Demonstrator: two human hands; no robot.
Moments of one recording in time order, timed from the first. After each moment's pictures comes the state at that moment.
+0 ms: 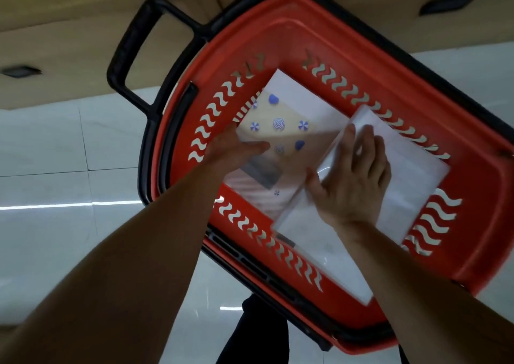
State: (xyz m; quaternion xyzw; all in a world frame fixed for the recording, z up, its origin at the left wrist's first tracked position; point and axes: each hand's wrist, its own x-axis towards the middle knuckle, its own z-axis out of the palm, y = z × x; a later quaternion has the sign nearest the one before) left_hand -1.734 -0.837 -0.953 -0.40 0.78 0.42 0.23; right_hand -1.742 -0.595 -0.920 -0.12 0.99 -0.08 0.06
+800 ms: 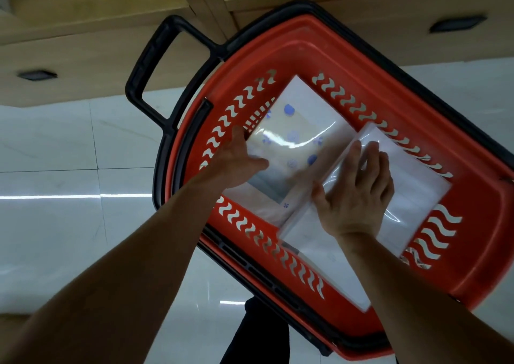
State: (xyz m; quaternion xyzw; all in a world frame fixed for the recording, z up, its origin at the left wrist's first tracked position) left_hand -1.733 -0.845 -0.912 -0.34 0.80 0.40 0.28; right_hand -1.744 -0.595 -0.928 -0.13 0.99 -0.07 0.02
